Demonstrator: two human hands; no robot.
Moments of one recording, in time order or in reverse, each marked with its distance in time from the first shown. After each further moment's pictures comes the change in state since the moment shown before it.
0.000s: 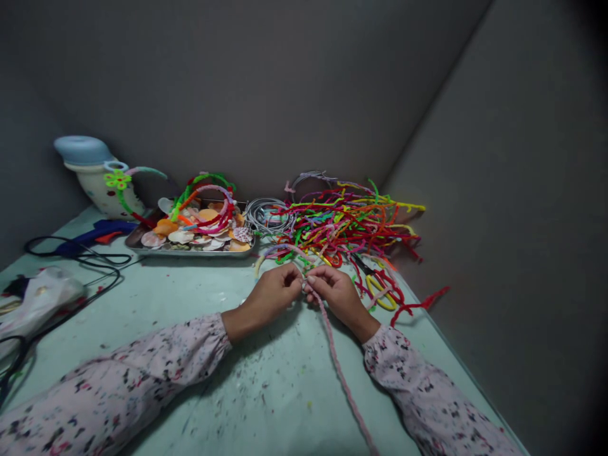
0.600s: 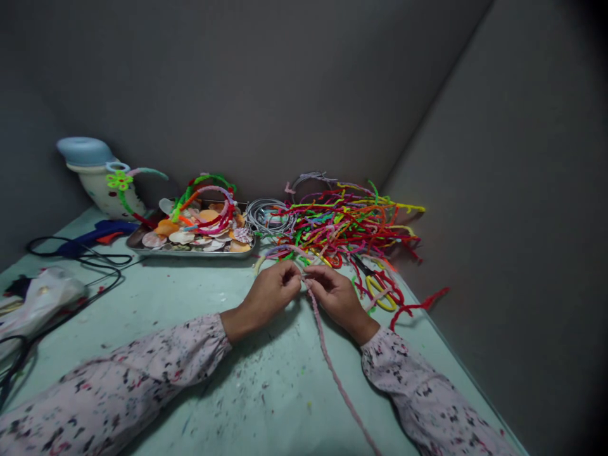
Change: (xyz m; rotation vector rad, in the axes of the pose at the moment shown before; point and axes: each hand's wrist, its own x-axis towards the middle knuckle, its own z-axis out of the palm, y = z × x) left_hand -0.001 0.006 -0.004 0.083 0.079 0.038; right_hand 0.001 0.011 -0.005 -0.362 0.051 -0.393
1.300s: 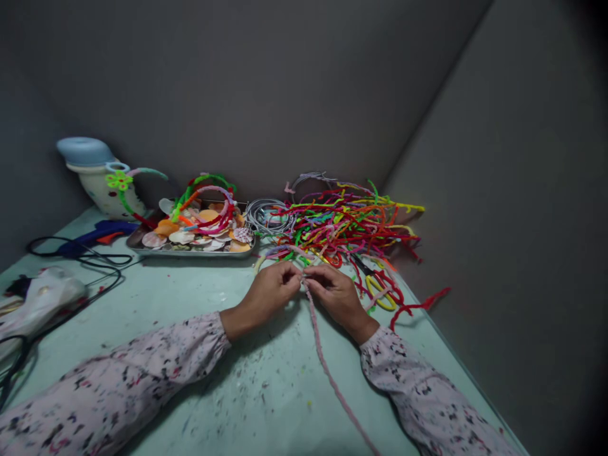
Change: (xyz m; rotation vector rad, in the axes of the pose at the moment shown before) left_hand 0.003 -0.005 0.001 -0.030 -0.009 0.017; right_hand 0.002 -0.001 -0.002 -0.142 0.037 -0.080
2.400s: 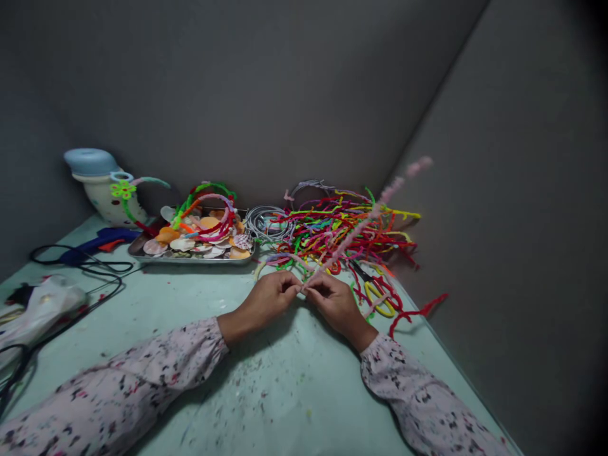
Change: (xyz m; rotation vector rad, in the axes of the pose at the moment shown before) left_hand 0.002 -0.002 -0.005 0.037 -0.111 0.010; right_hand -0.002 0.000 0.002 0.082 -0.020 0.107
